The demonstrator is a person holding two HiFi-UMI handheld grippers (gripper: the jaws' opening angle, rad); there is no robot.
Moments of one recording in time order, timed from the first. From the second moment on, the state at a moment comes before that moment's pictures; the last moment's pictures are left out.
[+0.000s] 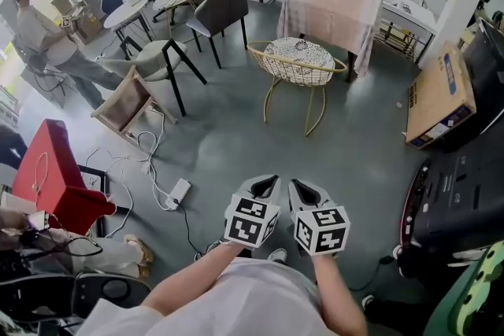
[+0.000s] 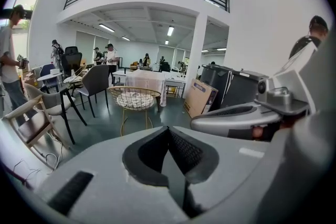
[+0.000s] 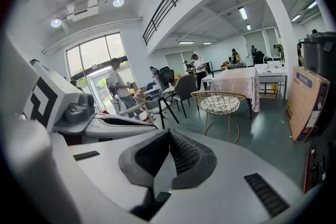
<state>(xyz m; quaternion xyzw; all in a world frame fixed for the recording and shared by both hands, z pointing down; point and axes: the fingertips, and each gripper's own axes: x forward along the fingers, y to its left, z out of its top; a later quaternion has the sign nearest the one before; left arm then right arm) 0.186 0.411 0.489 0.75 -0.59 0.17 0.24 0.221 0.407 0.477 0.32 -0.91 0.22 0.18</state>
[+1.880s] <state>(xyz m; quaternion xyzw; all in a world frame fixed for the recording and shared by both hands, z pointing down) -0.022 0.165 0.507 0.82 -0.48 0.18 0.26 0.024 0.165 0.492 0.42 -0.86 0.21 0.22</state>
